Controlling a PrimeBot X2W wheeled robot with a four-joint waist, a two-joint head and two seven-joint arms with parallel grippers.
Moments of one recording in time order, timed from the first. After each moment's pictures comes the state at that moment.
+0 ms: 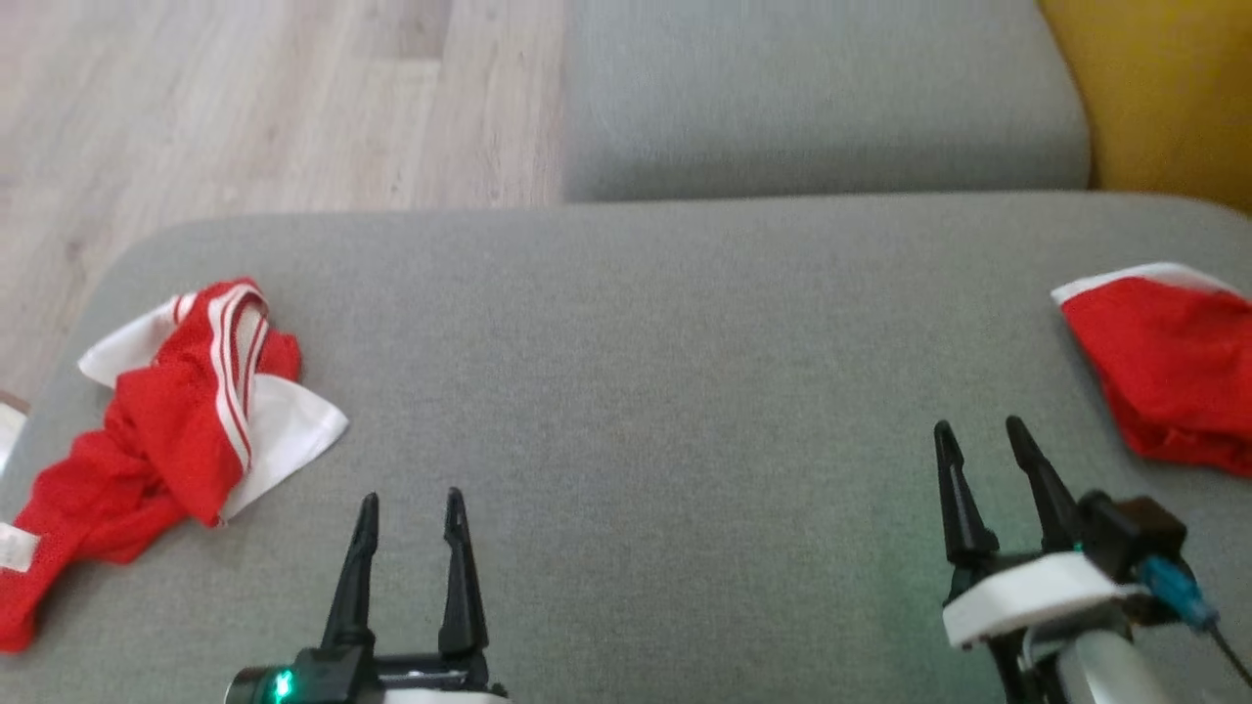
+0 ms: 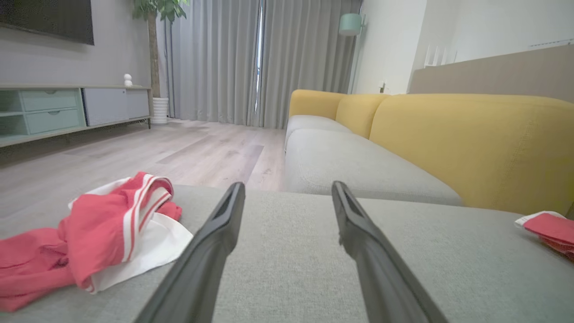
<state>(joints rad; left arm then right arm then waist) 0.13 0.05 -0.33 0.03 -0.22 0.20 -0.26 -0.08 -0.10 0.10 0.41 0.25 0.12 -0.25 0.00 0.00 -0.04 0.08</state>
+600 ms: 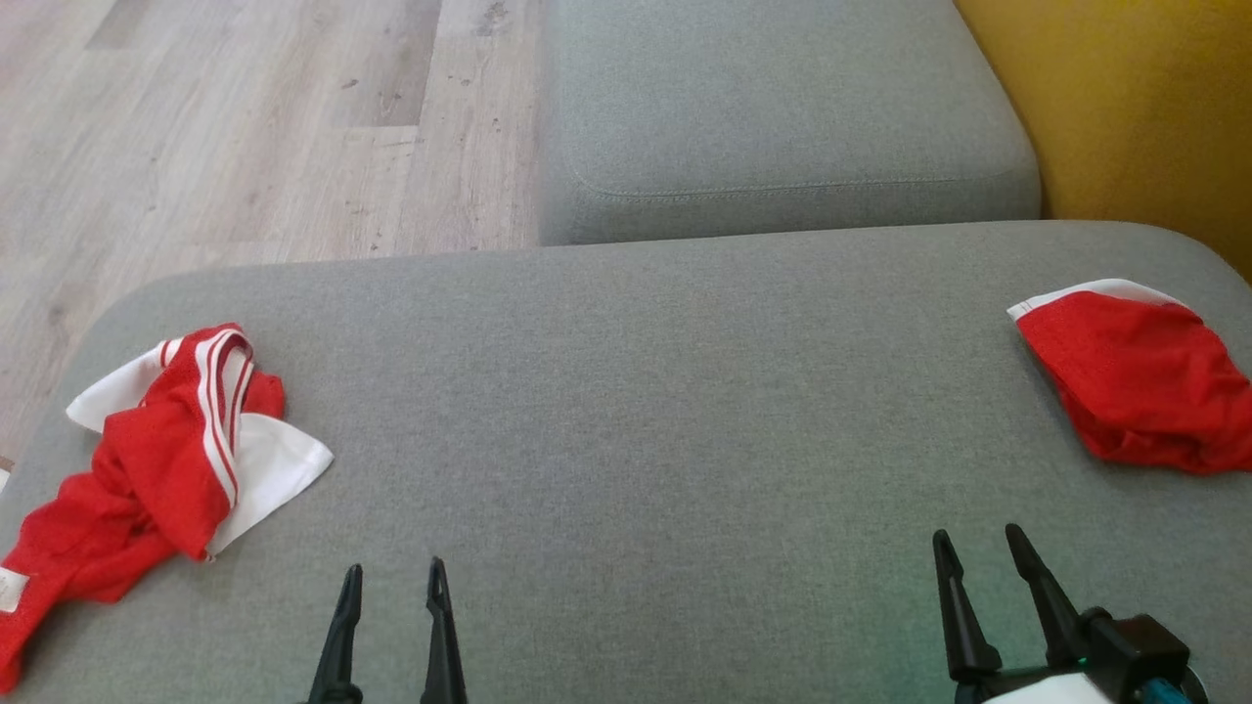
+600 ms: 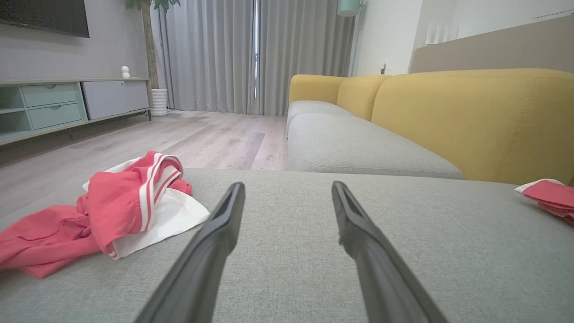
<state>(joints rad) 0.23 0.05 -0.28 0.06 -0.19 0.18 -0.26 0.19 -0.07 0.09 0.21 0.20 0.12 -0.25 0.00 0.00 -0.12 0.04</state>
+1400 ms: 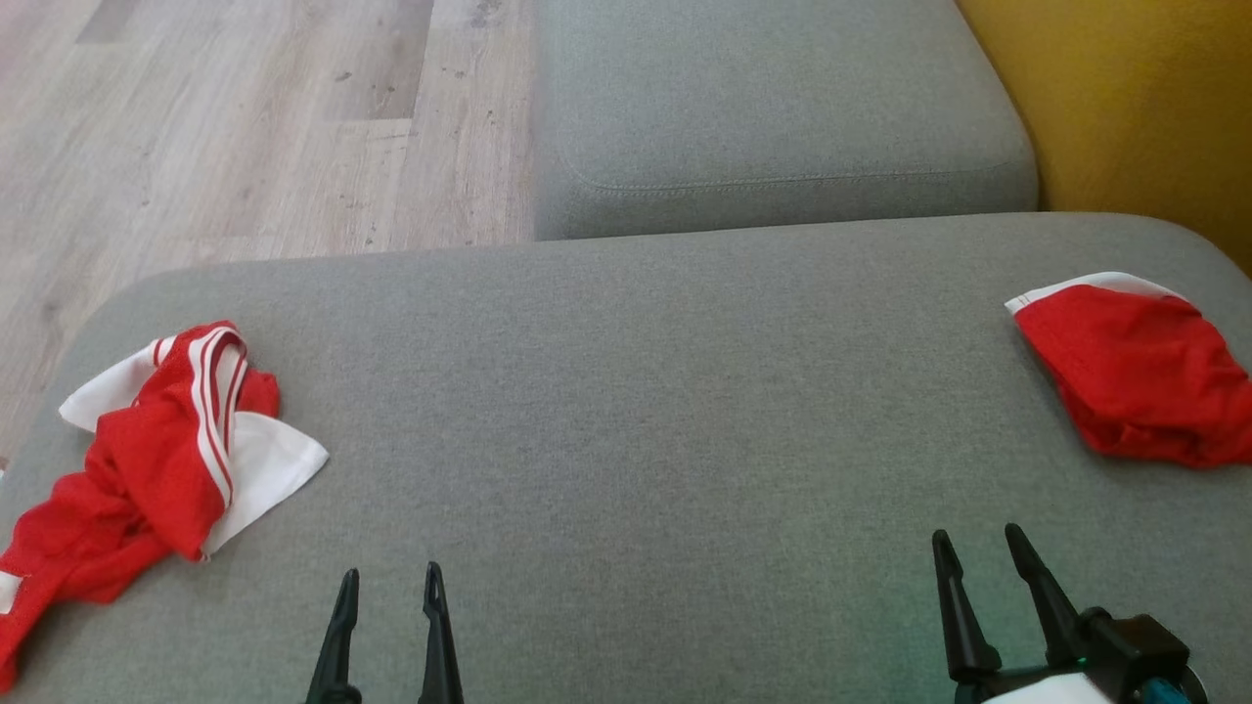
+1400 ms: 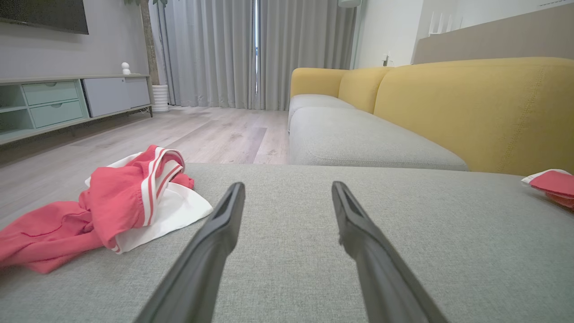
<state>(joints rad) 0.23 0.05 -0.26 0.08 -0.17 0.18 -0.26 0.19 -0.07 0.09 0.21 0.19 0.12 -0.25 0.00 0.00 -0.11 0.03</state>
